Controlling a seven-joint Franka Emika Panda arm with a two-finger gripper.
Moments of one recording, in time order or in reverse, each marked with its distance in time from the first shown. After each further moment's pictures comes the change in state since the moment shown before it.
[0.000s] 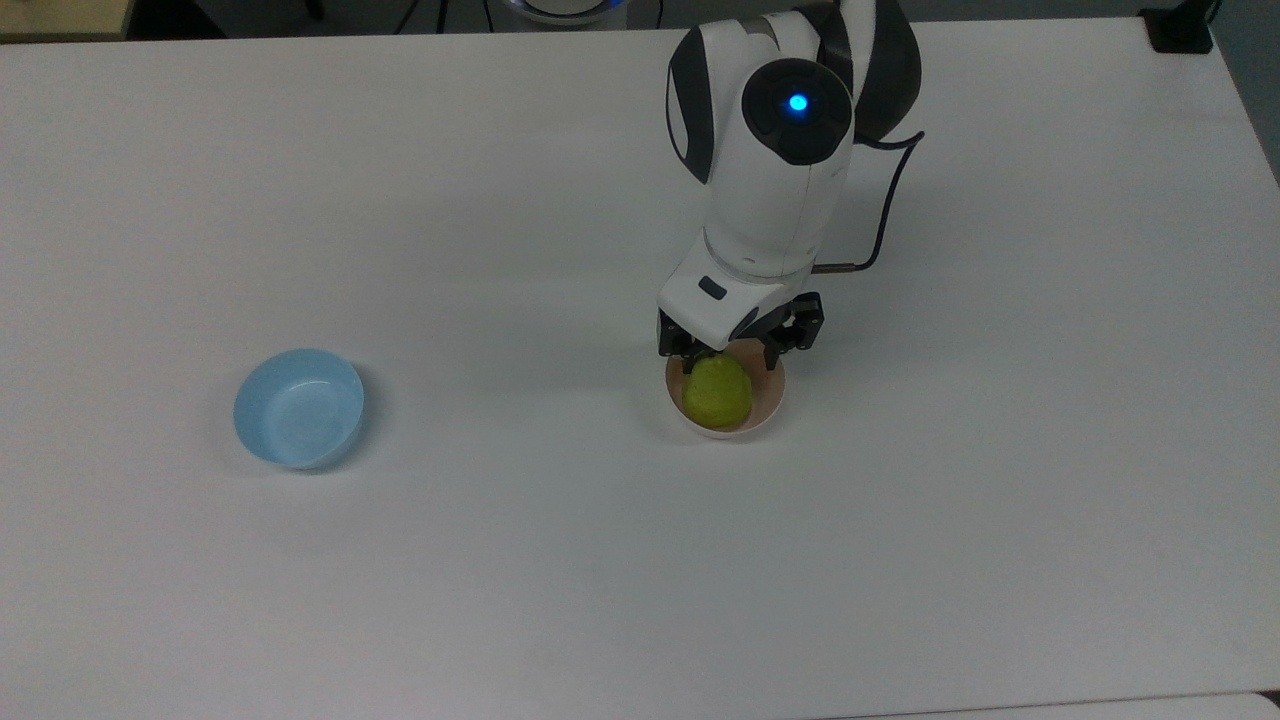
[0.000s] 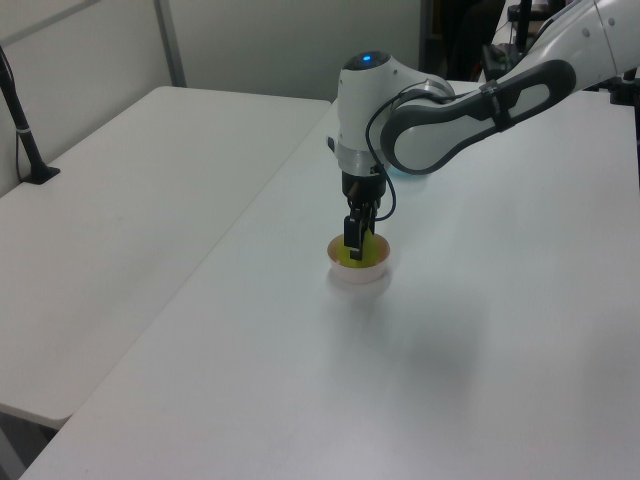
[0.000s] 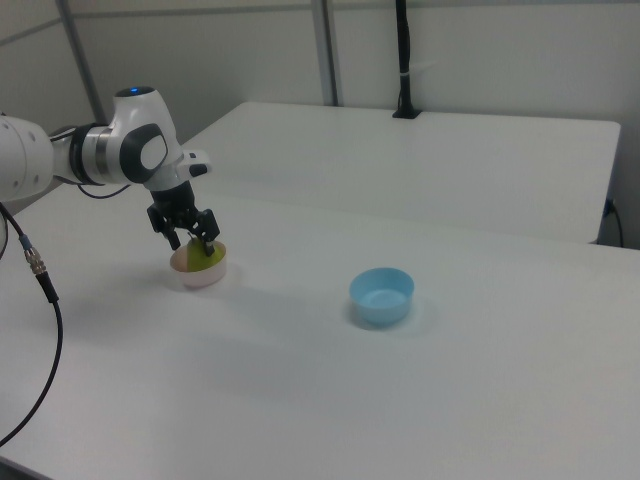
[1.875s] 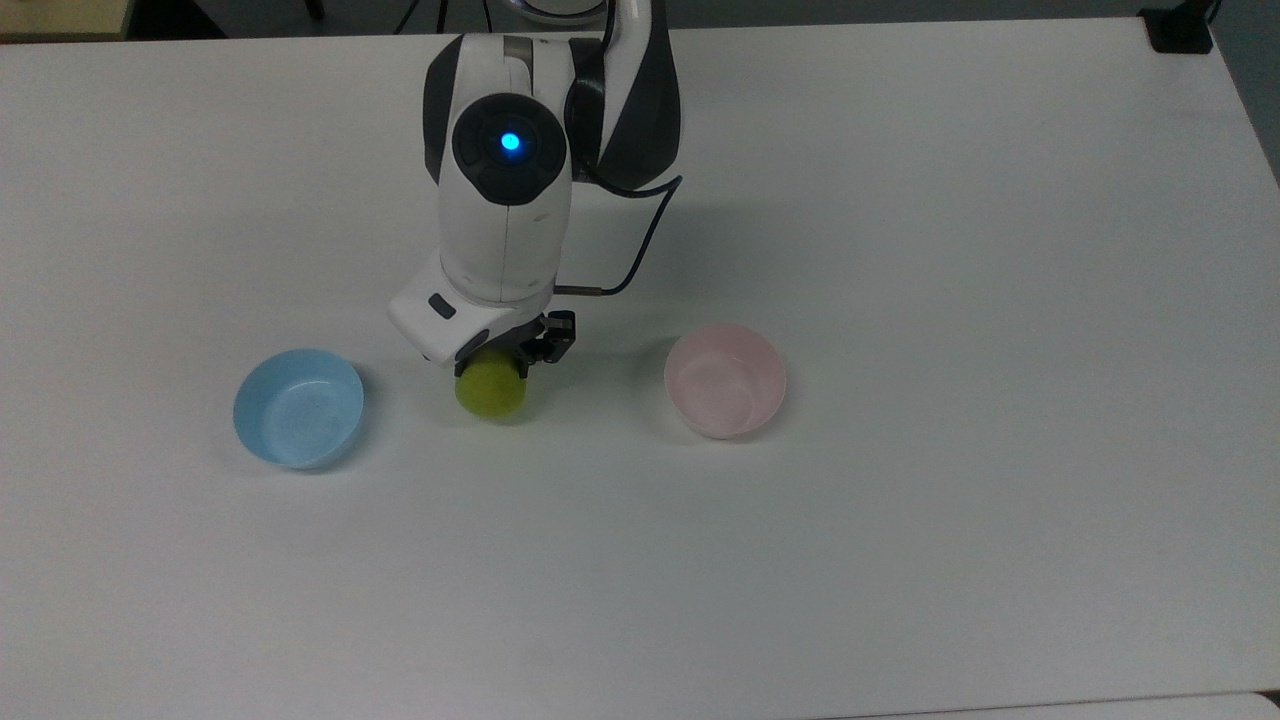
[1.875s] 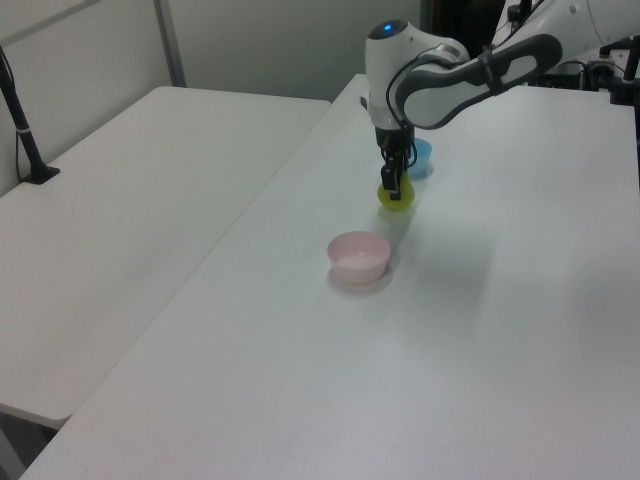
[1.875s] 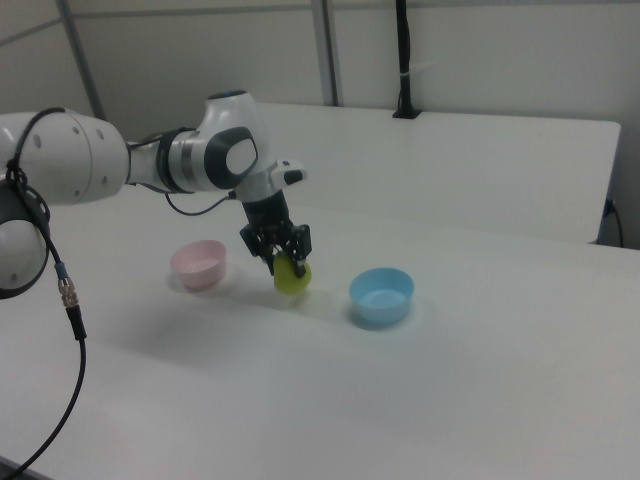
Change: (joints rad) arm -0.356 -0.031 0.109 -0.029 -0.220 -0.048 -0.153
